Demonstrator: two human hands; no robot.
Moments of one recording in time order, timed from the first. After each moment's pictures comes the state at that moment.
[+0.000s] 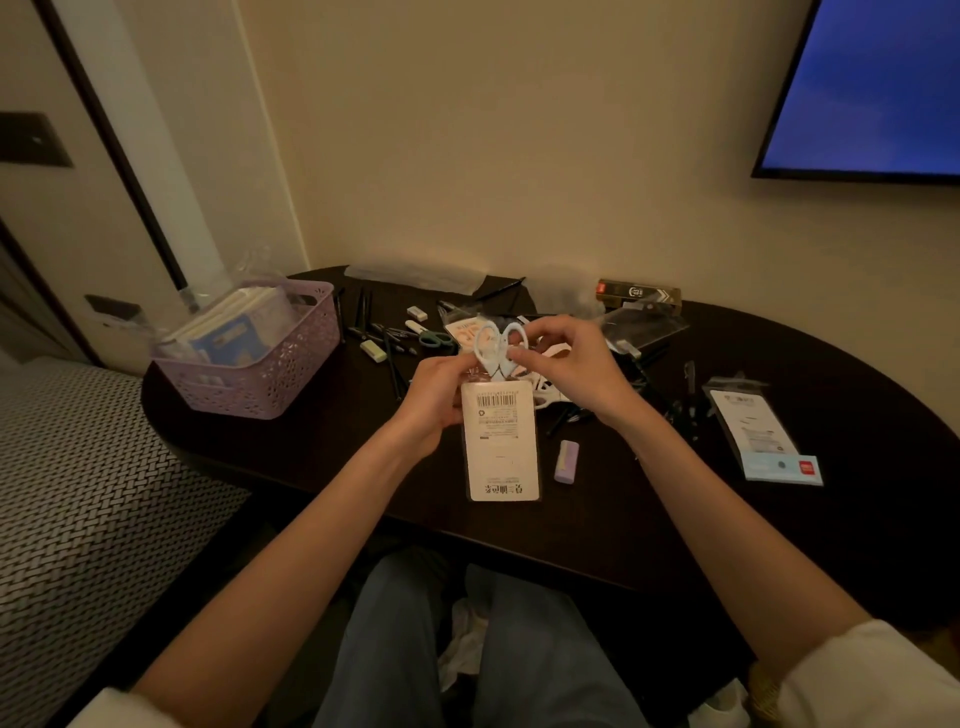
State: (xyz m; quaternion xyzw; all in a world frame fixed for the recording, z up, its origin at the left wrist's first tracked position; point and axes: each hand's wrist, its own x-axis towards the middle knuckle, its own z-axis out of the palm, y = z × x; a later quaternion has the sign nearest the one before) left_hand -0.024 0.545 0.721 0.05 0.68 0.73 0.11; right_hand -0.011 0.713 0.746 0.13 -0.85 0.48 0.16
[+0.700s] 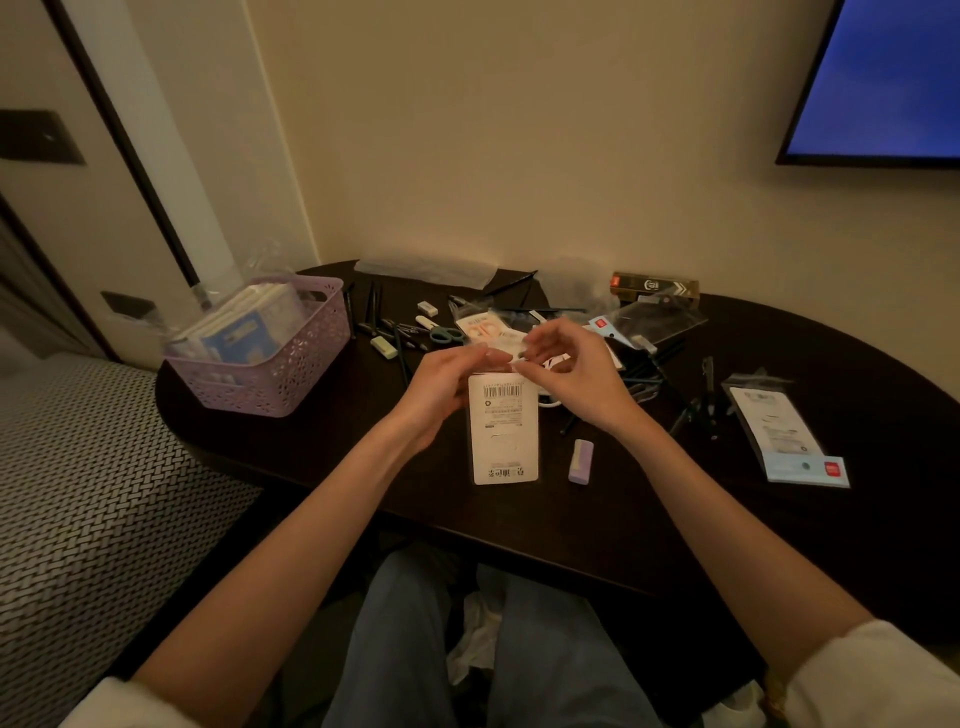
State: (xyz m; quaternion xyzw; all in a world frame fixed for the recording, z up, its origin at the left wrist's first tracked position) left_hand -0.035 0.531 0.718 0.11 0.71 0.69 0.10; right_hand -0.028 0.712 0.717 0.14 -0.84 0.49 0.17
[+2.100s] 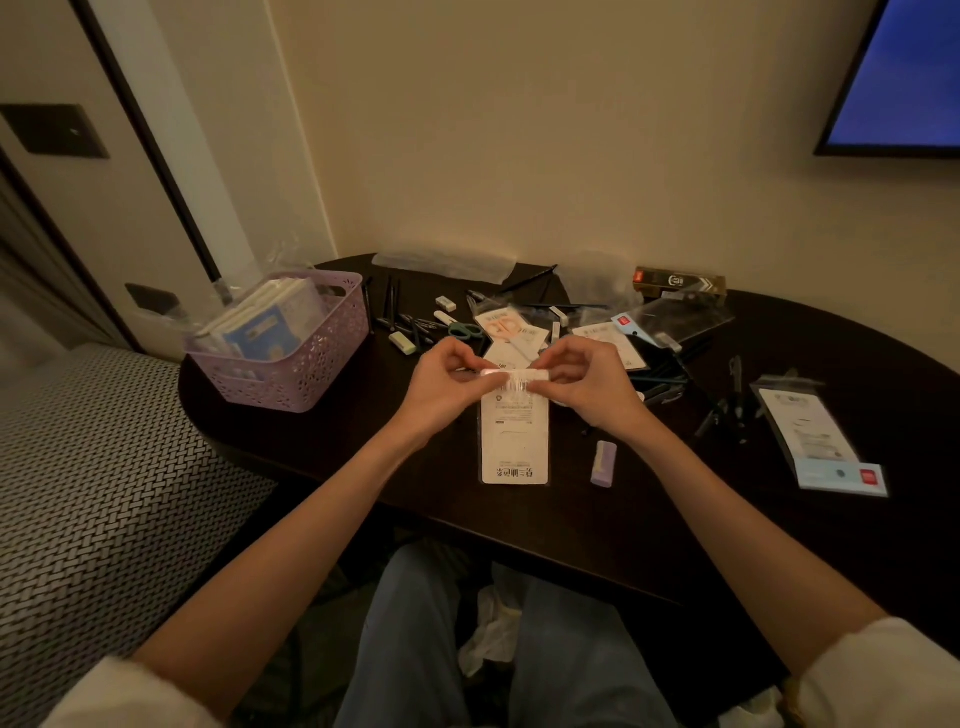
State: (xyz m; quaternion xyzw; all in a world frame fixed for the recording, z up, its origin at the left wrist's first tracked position) left_hand -0.054 0.507 0.698 0.13 0.78 0.61 -0.02; right_hand -0.034 0.706 0.705 0.14 -0.81 0.56 0.09
